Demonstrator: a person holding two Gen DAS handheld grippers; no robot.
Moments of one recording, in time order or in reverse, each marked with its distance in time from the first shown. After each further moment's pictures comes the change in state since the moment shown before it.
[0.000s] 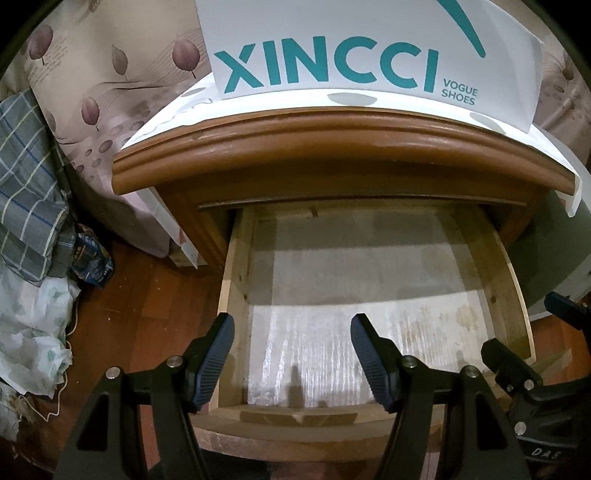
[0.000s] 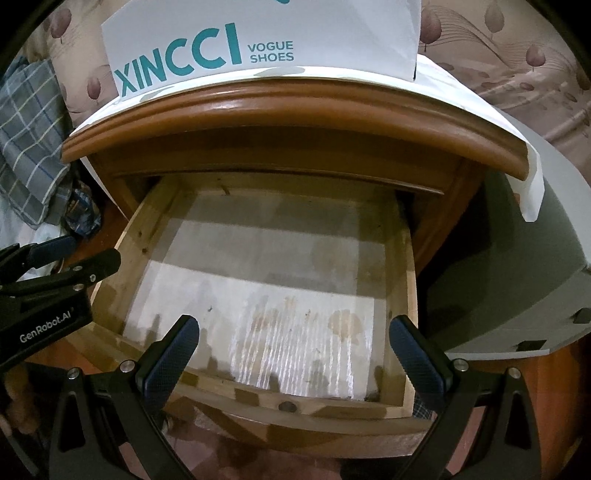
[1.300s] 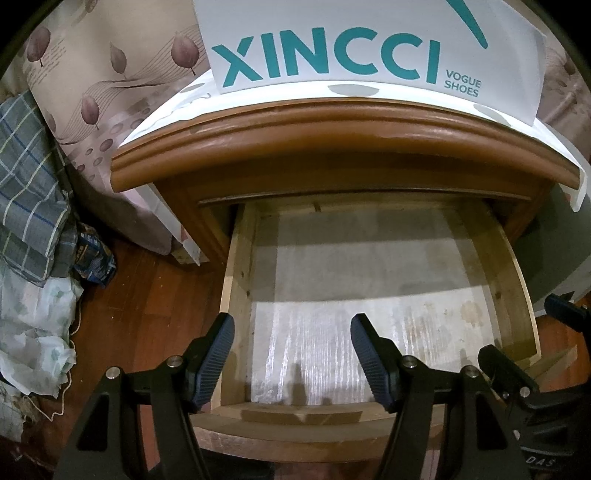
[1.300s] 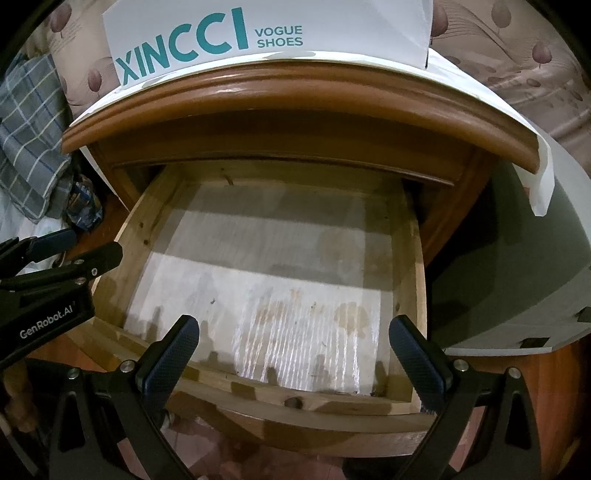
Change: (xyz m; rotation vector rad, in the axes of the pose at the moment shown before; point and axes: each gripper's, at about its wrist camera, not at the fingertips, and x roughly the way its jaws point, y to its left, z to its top) left arm 0.003 0.001 -0.001 0.011 0.014 0.014; right arm 0.005 0.003 -0.001 -0.007 0.031 0.011
